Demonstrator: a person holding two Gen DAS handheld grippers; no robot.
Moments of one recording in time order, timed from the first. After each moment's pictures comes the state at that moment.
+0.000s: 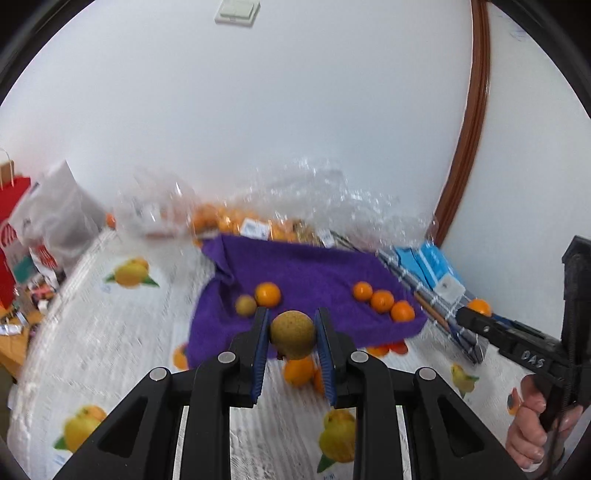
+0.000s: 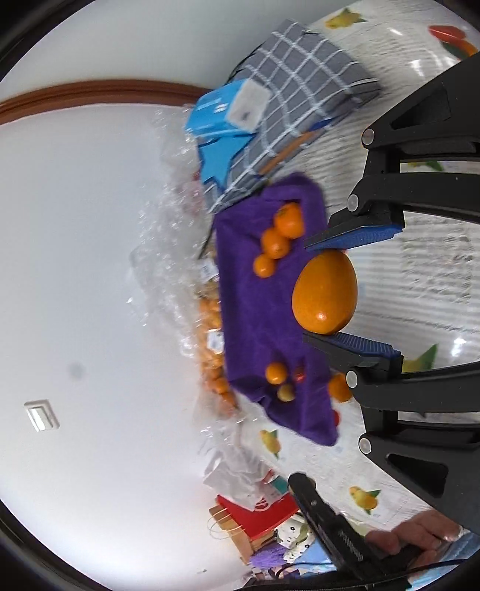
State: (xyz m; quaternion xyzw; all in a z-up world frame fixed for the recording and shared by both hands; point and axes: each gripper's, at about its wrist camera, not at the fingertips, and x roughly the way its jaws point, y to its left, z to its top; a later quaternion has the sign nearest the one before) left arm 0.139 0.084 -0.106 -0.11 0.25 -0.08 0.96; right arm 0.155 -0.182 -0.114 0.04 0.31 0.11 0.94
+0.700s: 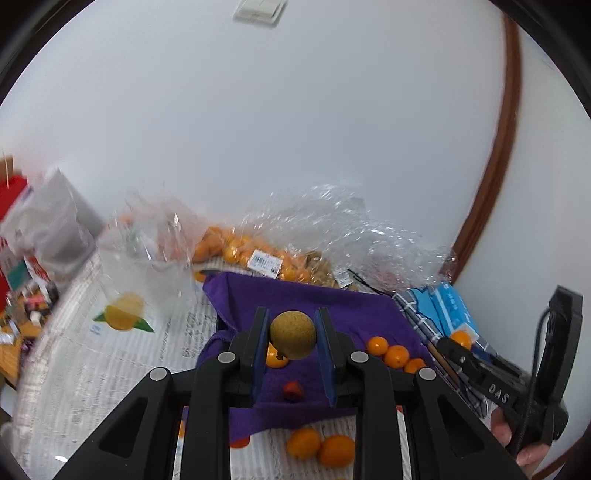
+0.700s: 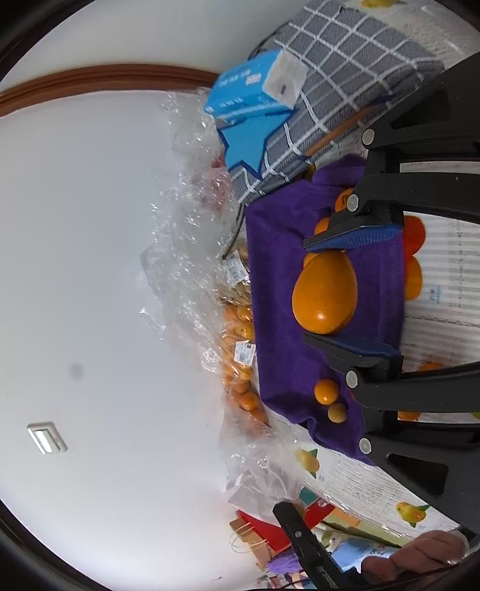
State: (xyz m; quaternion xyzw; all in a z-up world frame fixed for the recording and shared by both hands) left arm 0.220 0.094 -0.092 -0.15 0.25 -0.06 0.95; right arm 0.240 -0.179 -0.125 0.06 0.31 0.11 0.94
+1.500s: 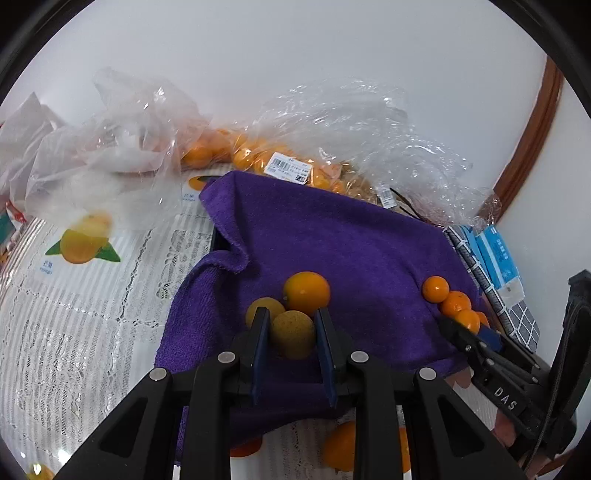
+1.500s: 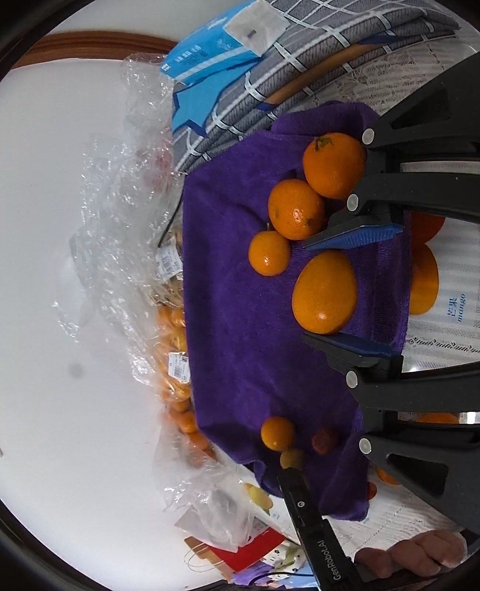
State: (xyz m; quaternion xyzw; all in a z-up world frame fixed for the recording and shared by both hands) left arm 0.282 0.086 -0.178 -0.15 0.38 -0.05 0.91; right arm 0.285 -0.154 -0.199 0.01 0.37 0.11 0.92
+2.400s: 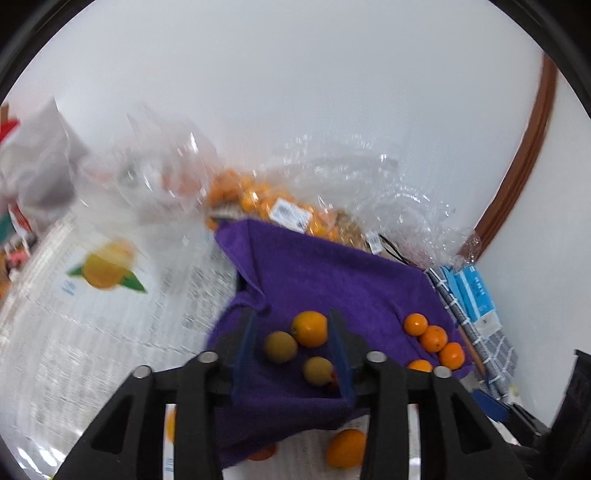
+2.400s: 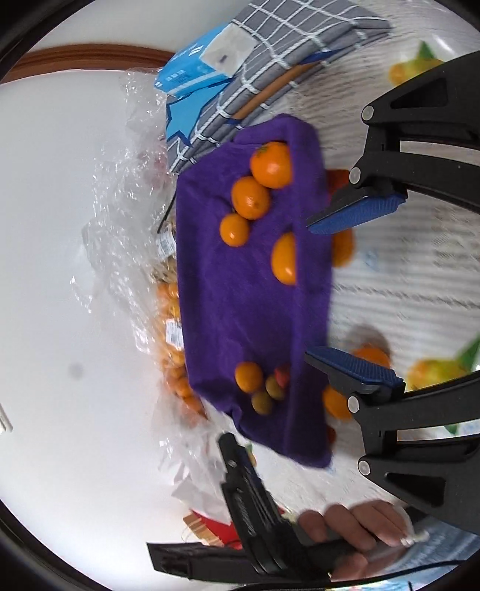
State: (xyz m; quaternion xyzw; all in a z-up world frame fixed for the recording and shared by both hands) left arm 0.256 0.118 -0.148 -0.17 0.30 -0.06 0.94; right arm 0.202 -0.139 -0.172 0.03 0.37 0.13 0.92
